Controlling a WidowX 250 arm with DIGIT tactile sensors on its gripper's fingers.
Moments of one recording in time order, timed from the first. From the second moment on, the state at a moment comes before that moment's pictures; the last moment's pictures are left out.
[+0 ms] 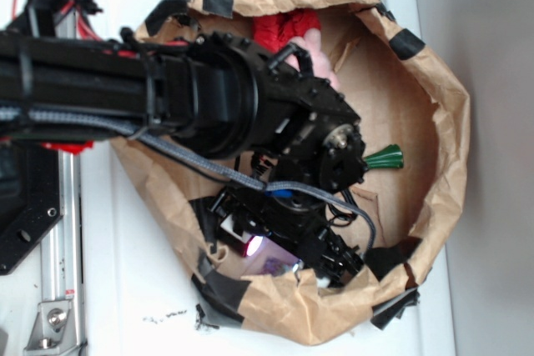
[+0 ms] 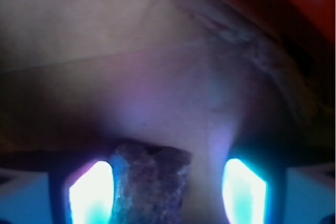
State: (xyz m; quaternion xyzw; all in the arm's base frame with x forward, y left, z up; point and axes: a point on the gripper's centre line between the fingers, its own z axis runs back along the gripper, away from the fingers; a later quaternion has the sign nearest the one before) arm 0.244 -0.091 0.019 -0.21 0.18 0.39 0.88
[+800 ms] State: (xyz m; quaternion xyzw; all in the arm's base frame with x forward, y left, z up) arm 0.241 0.009 0.150 -0.10 -0.10 0.16 0.98
